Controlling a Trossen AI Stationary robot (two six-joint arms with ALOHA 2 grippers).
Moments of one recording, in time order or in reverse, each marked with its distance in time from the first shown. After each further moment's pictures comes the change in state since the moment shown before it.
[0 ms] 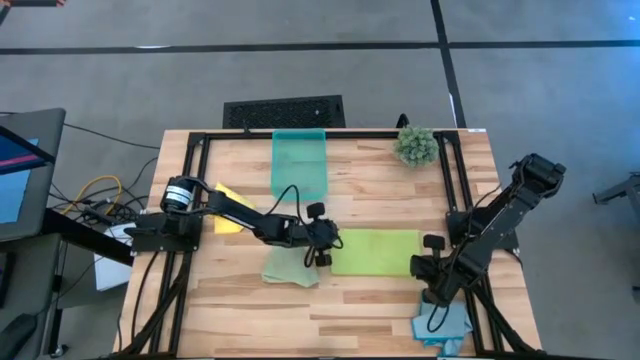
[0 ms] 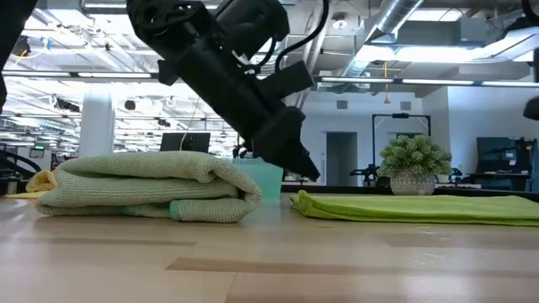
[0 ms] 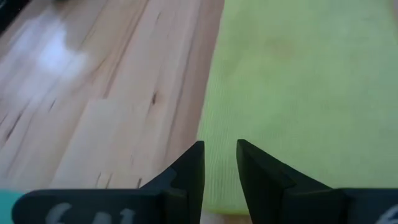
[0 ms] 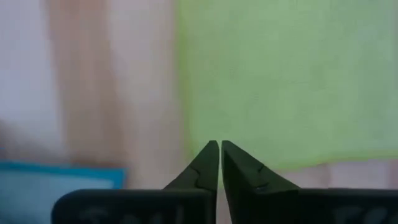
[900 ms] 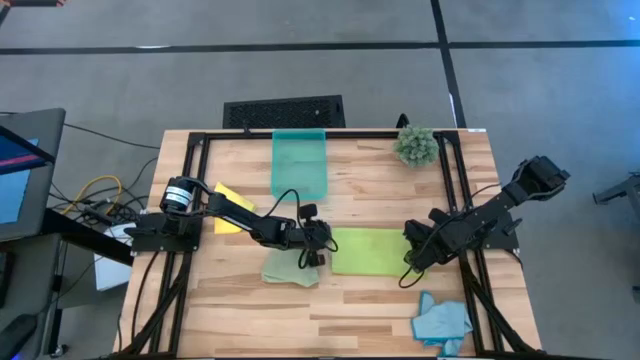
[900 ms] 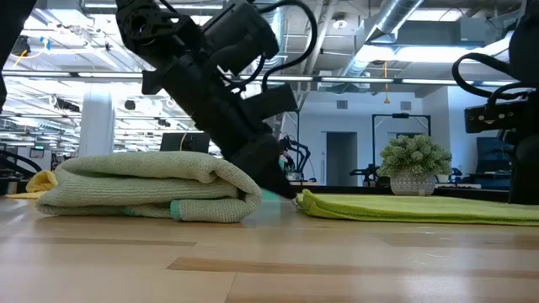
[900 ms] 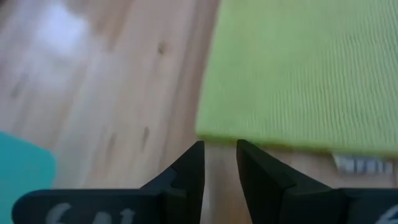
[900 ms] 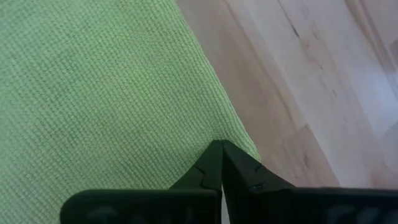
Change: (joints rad) left arm -0.015 0.000 -0.060 -0.021 -0.084 -0.032; right arm -0.326 -0.001 -0.150 -0.023 0.068 0.132
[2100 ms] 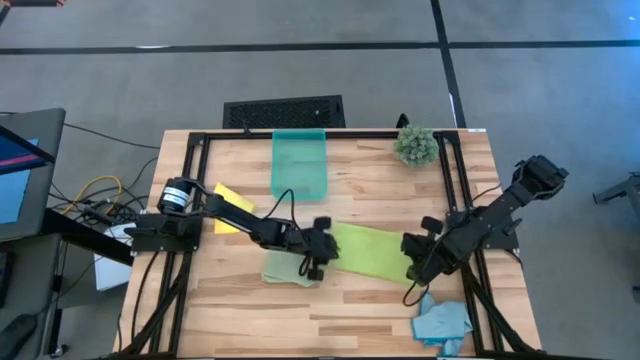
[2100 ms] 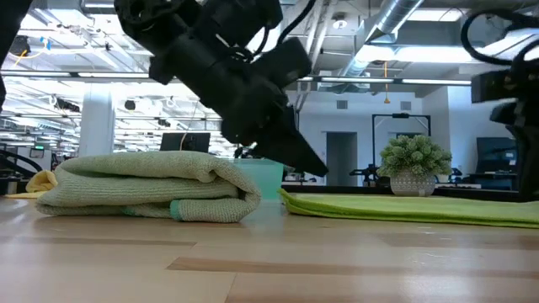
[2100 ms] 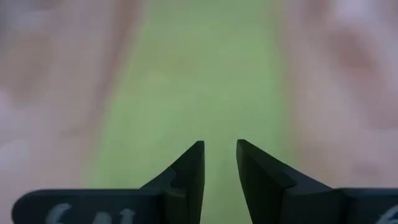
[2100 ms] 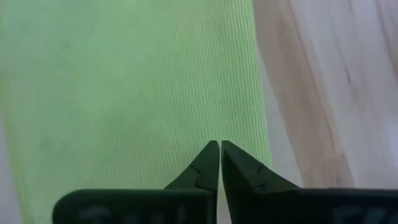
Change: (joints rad) left arm -0.023 -0.002 0.029 0.094 0.381 0.126; right arm 0.105 0.002 0.122 -0.014 0.015 -0.139
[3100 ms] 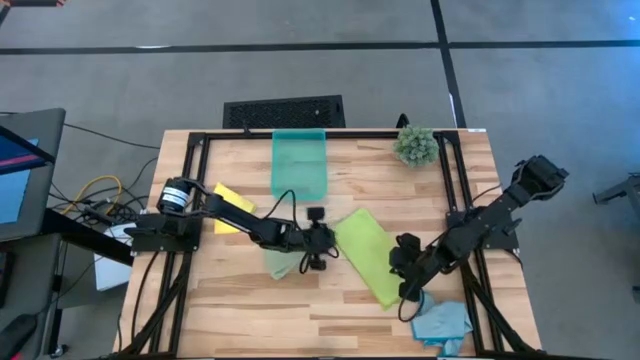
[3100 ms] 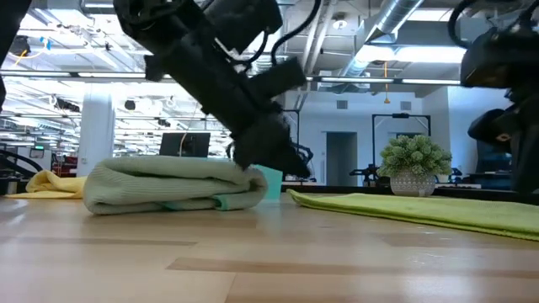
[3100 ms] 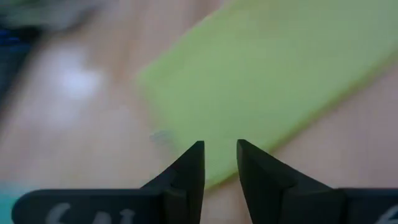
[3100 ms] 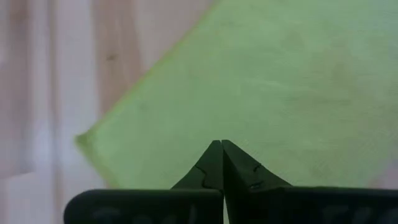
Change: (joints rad) left arm 0.000 -0.004 -0.002 -0.023 -0.271 0.058; right arm -0.027 0.003 -0.069 0.526 -0.141 -0.176
